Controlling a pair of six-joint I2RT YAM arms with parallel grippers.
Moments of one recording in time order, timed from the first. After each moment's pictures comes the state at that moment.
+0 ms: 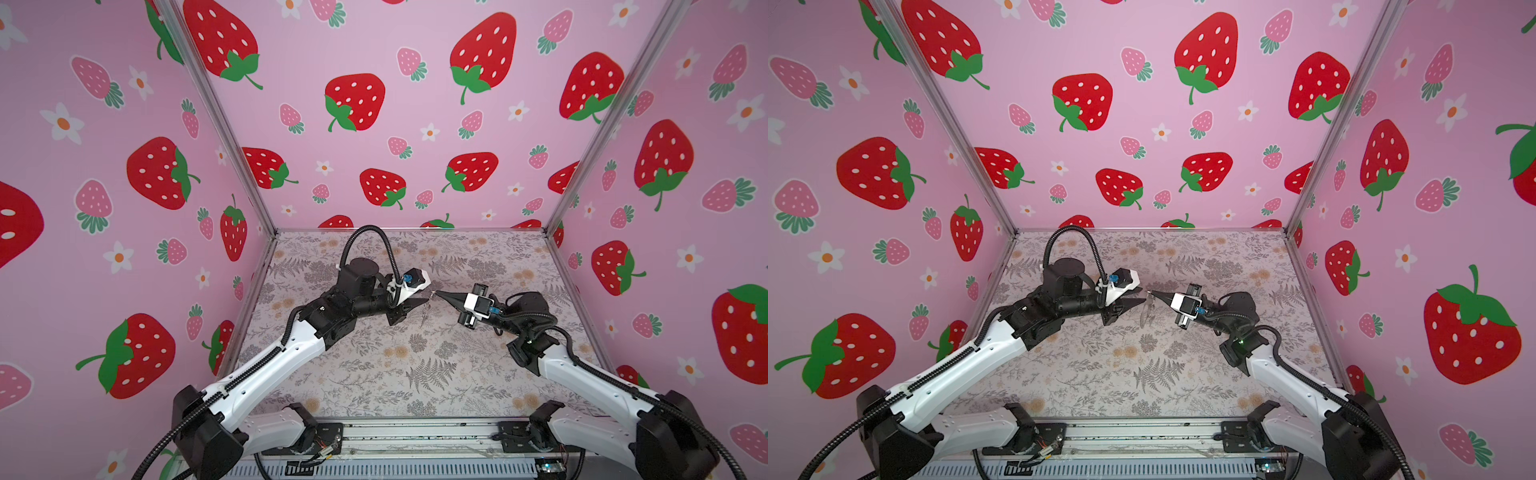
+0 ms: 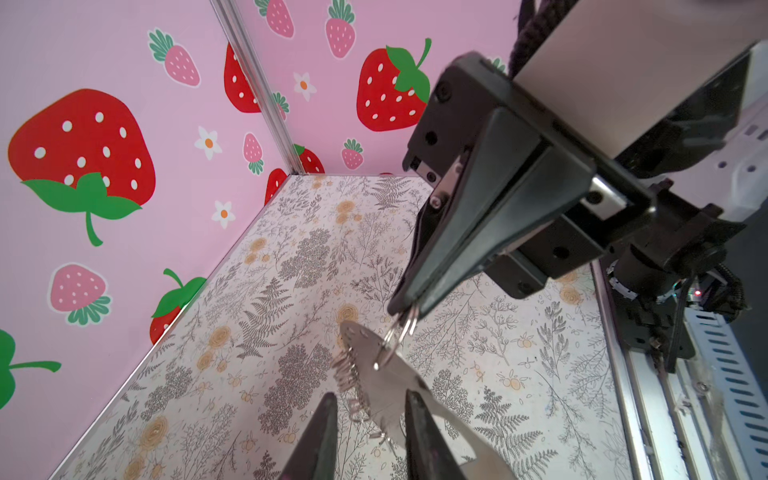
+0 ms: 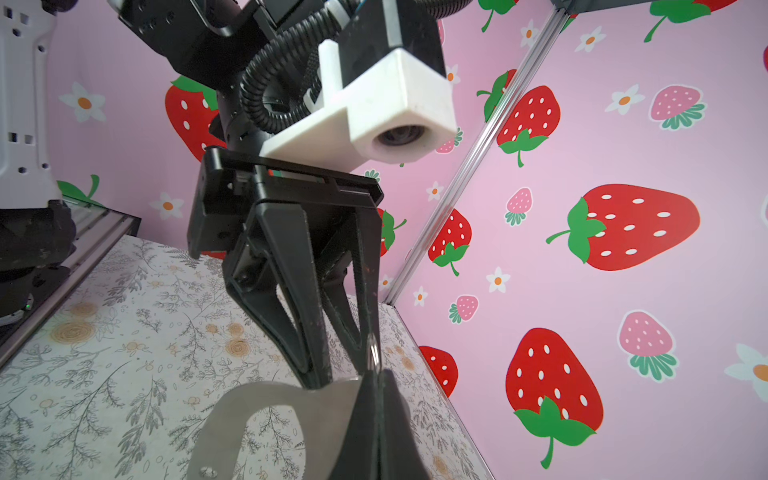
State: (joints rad) left arm -0.69 1.20 1.09 -0.26 0.46 0.43; right arm 0.65 1.10 0.56 0.80 -0.70 -0.38
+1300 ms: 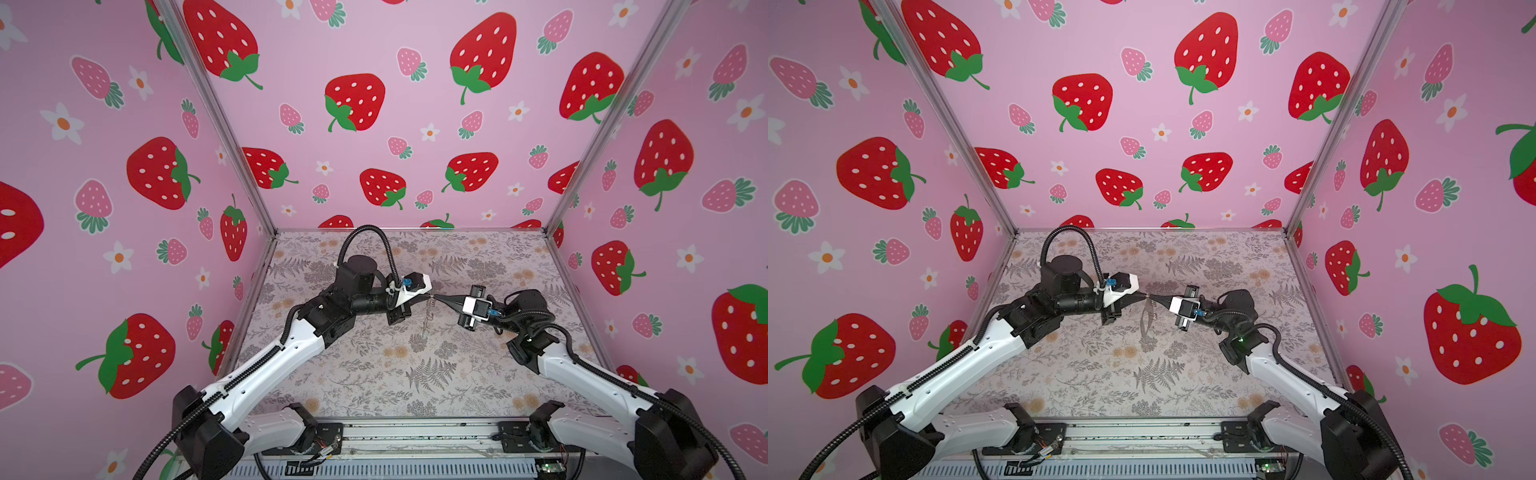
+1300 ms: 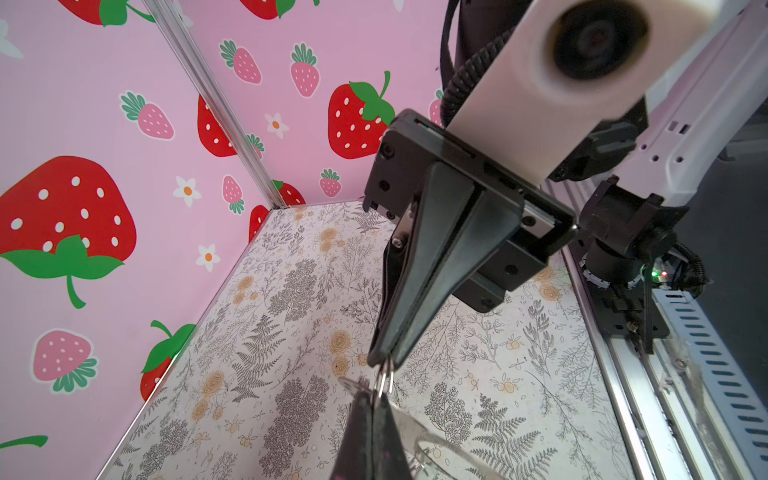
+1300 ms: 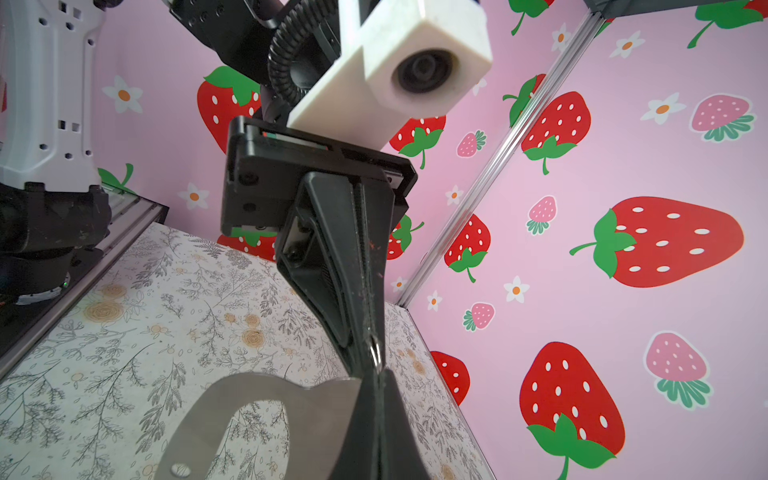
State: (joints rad) left arm -0.68 1.21 1.11 -0.26 0.56 0.51; right arm 0.65 1.11 0.57 0.76 -0.77 -0.45
